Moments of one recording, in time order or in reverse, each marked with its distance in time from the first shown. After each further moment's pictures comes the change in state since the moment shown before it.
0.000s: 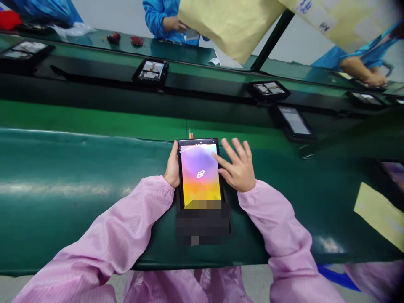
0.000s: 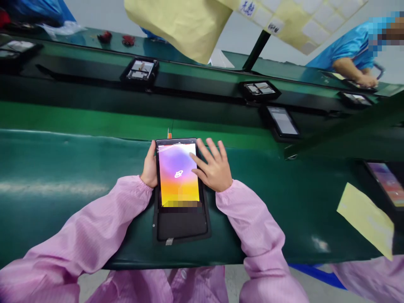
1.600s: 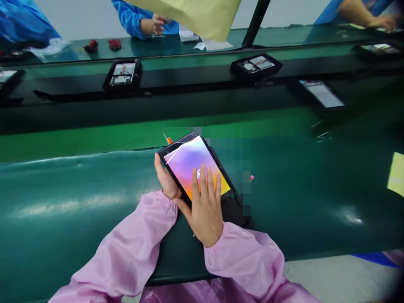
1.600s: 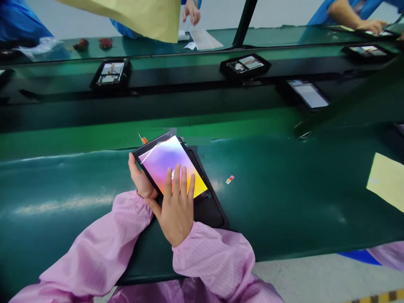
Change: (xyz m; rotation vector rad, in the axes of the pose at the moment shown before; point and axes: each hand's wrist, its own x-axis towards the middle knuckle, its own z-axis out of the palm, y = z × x) left_hand -0.004 -0.006 0.008 0.091 0.293 0.300; right_hand 0.025 -0.151 0.020 0.061 -0.187 0.653
